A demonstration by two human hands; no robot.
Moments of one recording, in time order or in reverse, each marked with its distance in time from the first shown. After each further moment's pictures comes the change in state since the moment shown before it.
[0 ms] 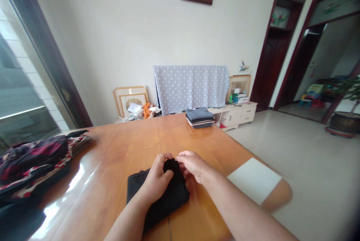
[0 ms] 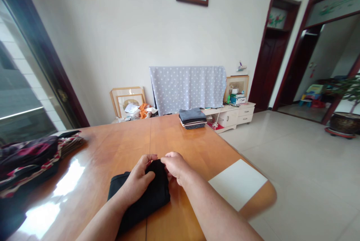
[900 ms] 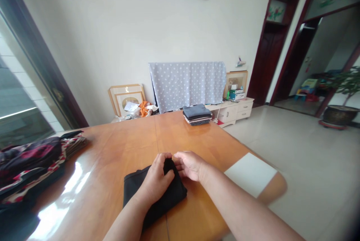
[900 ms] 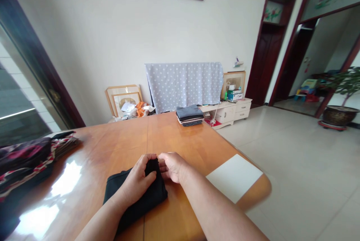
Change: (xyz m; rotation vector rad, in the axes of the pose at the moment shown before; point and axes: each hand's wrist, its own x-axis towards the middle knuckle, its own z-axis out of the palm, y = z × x) left_hand -0.001 0.015 0.006 0.220 -0.032 0.011; right_hand 0.005 0.004 -0.002 0.323 -0.147 0.235
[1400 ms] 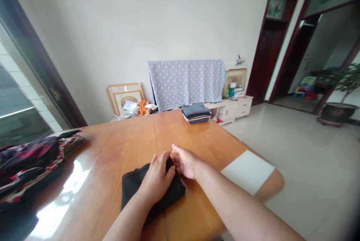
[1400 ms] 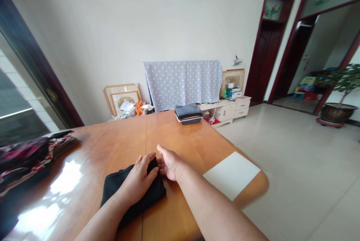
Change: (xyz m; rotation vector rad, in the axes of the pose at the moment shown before) left_hand -0.003 -0.005 0.009 0.239 -0.044 0.074; right_hand 0.007 0.000 0.001 0.155 -0.037 0.006
